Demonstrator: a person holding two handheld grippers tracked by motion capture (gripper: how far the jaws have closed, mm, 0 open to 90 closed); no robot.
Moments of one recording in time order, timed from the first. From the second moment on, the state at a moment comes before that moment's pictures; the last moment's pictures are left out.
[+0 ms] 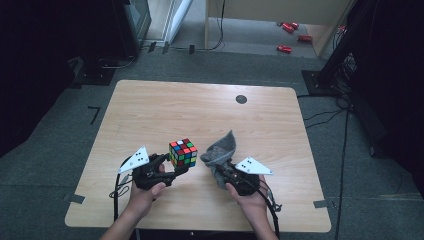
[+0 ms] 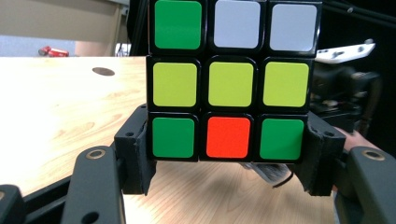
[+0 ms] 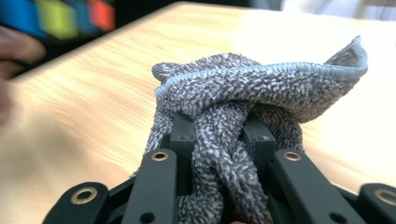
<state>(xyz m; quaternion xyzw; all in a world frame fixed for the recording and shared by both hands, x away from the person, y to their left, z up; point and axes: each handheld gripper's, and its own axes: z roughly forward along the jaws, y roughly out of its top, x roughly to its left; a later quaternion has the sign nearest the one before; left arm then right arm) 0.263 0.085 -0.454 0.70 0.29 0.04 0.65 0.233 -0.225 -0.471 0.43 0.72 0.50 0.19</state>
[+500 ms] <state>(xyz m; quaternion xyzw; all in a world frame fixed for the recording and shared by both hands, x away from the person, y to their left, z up) 0.274 0.091 -0.460 0.72 0.32 0.02 0.62 0.240 -0.230 -0.478 0.39 0.74 0.52 0.21</state>
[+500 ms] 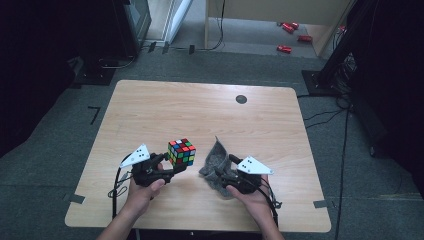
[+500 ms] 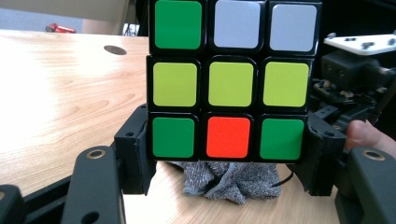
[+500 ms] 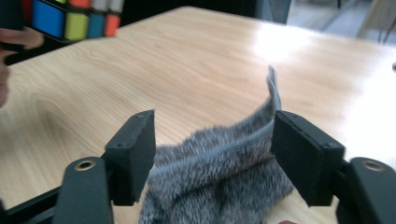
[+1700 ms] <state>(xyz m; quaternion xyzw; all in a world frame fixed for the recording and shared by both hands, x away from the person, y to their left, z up) 0.287 0.083 -0.455 0.75 0.27 -0.12 0.59 0.211 -0.187 -0.470 0.14 0.74 0.56 0.33</state>
